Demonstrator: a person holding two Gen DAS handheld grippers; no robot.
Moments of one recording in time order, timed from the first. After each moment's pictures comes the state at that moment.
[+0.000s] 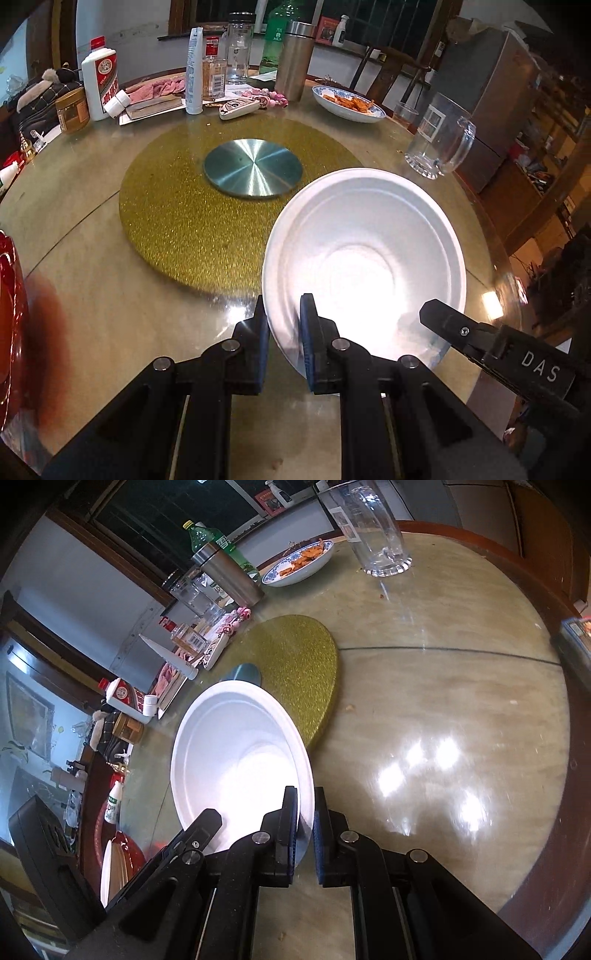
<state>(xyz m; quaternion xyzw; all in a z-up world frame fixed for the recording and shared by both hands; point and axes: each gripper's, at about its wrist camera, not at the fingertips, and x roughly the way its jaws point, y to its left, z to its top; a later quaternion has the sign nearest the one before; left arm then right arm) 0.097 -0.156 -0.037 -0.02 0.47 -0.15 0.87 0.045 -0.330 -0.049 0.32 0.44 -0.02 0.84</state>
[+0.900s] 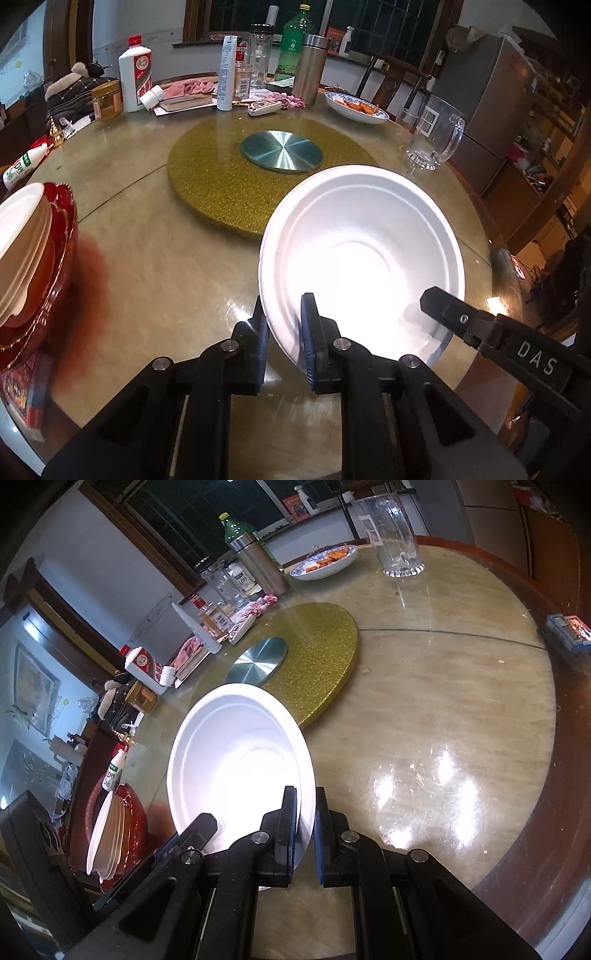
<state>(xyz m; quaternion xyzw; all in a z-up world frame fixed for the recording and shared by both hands) 0.038 -0.111 -0.038 -0.03 0.45 -0.14 0.88 -0.004 -0.279 -0.043 0.27 0.42 -0.01 0.87</state>
